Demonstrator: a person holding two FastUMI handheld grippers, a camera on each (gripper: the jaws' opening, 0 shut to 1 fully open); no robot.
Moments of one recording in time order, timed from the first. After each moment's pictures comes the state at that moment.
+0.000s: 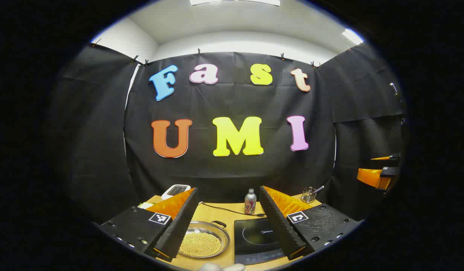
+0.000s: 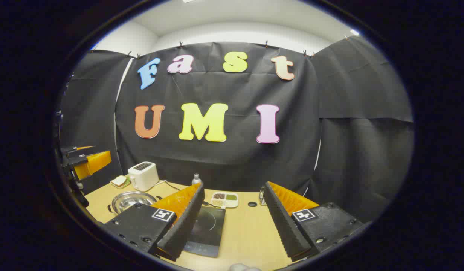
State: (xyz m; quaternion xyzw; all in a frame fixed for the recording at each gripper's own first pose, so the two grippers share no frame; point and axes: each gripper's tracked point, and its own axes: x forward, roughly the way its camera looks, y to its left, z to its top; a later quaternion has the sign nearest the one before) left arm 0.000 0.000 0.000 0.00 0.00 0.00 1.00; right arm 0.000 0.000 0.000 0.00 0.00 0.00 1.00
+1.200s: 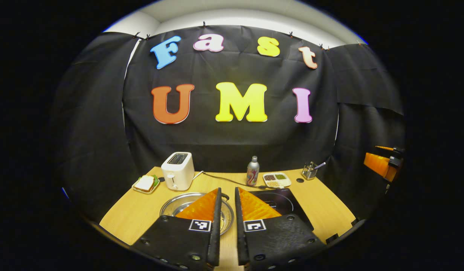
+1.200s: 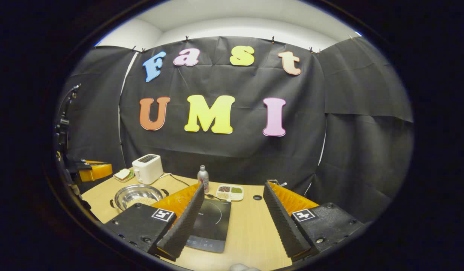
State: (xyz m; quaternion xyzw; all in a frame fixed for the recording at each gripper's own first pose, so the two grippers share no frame) left arm -0.011 0.019 -0.099 -0.03 0.16 -0.01 0.99; right arm 0.001 0.024 -0.030 -0.01 0.03 0.01 1.00
